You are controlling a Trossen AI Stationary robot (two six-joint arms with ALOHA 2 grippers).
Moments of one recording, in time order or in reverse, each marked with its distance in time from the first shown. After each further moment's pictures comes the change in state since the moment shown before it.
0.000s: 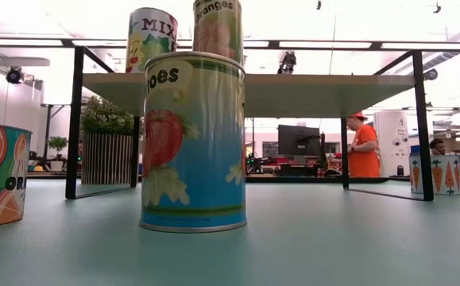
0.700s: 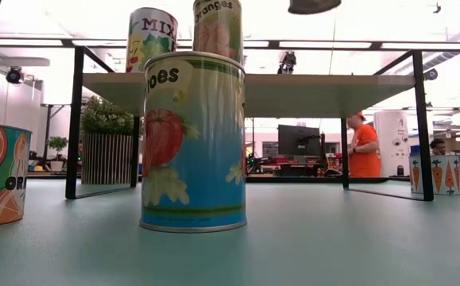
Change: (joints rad) left arm 0.053 0.189 -0.014 0.073 0.146 0.035; right arm 0.039 -0.058 -0.003 -0.085 -0.002 0.059
